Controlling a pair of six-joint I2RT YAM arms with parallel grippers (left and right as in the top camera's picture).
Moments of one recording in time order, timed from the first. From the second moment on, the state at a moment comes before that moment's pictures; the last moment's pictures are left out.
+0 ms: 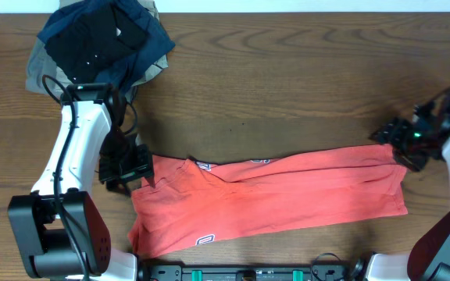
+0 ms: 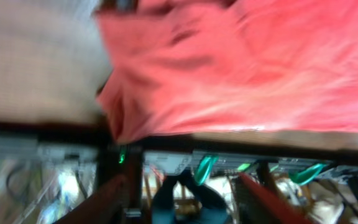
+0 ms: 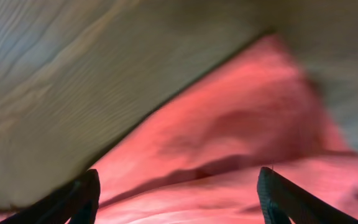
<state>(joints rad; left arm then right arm) 0.04 1.68 1.26 -1.57 0.21 -0.20 -0.40 1.57 1.10 -0.93 -0.35 0.22</state>
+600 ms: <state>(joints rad) -0.42 1.68 1.12 -0.88 0.34 -0.29 0.03 1.57 1.03 -0.85 -0.34 0.23</state>
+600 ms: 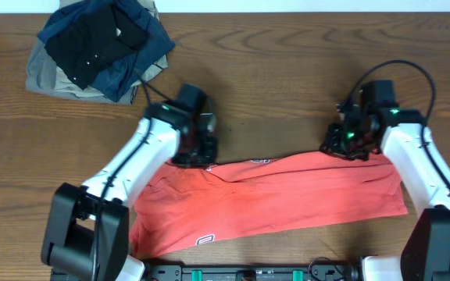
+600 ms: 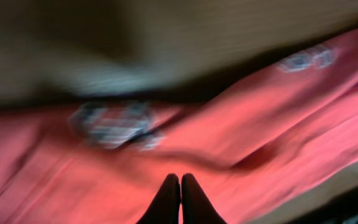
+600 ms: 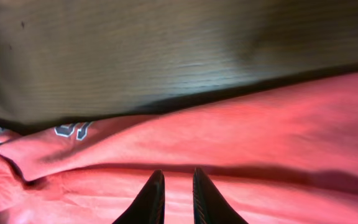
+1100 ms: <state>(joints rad) -0.62 1.83 1.10 -0.74 0.39 -0.33 0.12 1.57 0.89 -0.75 -0.34 0.31</state>
